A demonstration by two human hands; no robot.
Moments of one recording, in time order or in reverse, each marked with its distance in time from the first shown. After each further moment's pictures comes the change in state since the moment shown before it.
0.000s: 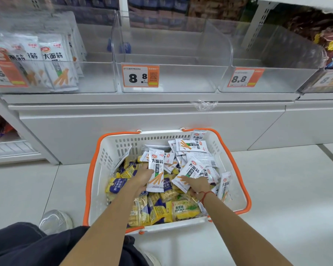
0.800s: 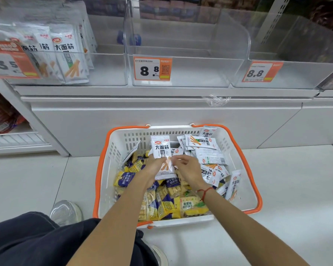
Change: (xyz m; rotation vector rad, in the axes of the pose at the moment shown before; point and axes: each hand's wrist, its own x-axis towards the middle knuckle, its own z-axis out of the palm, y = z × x) left_hand -0.025 0.026 0.013 -0.107 0.098 0.096; right_hand -0.033 -0.039 0.048 -0.103 -0.011 -0.526
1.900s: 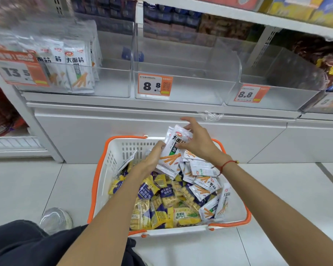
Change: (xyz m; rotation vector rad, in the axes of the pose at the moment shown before) left_hand -0.034 0.058 -0.004 0.095 -0.146 0.142; right_hand 0.028 -0.106 -0.073 -0.394 -0.135 -0.492
